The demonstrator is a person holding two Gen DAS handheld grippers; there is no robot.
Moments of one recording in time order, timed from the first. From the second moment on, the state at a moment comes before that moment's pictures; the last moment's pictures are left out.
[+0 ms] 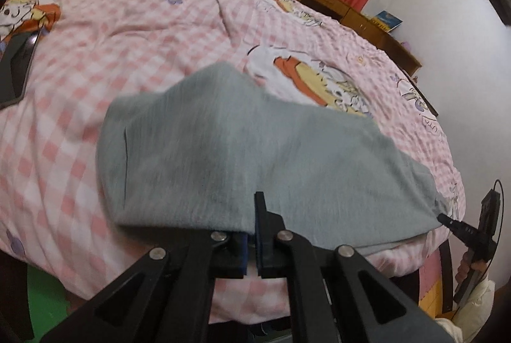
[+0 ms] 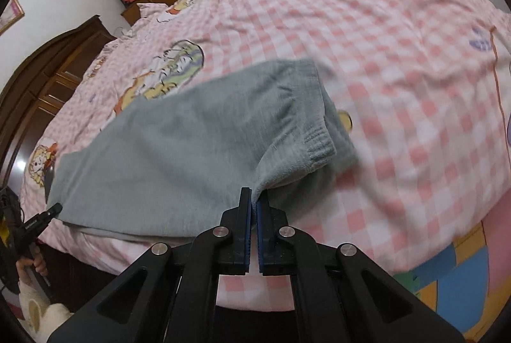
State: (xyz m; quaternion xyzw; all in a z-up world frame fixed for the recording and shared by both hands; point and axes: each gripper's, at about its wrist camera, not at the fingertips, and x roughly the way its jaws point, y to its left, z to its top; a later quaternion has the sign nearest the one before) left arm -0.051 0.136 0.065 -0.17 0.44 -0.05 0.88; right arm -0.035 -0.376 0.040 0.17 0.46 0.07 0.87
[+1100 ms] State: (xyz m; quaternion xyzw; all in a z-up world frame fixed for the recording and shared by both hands) left arm -0.077 0.143 0.073 -0.12 0.46 -0.01 0.88; right arm -0.055 -0.410 0.027 0.19 0.46 0.00 0.87
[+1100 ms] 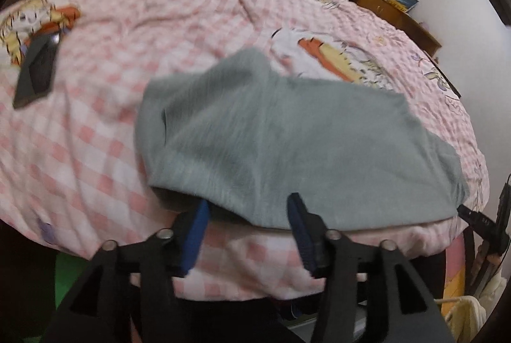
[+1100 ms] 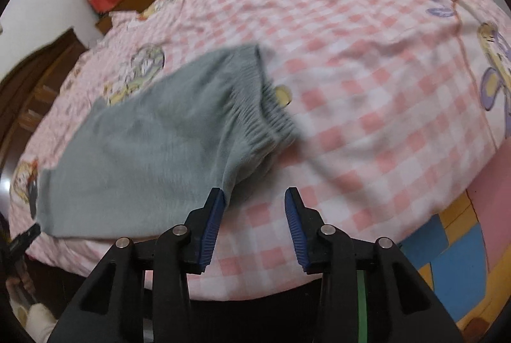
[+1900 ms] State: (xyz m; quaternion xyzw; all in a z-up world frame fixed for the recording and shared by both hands) left arm 0.005 0.029 0.033 -0.05 0.48 -0.04 0.87; right arm -0.026 -0.417 0.010 0.18 0.43 -0.06 0.88
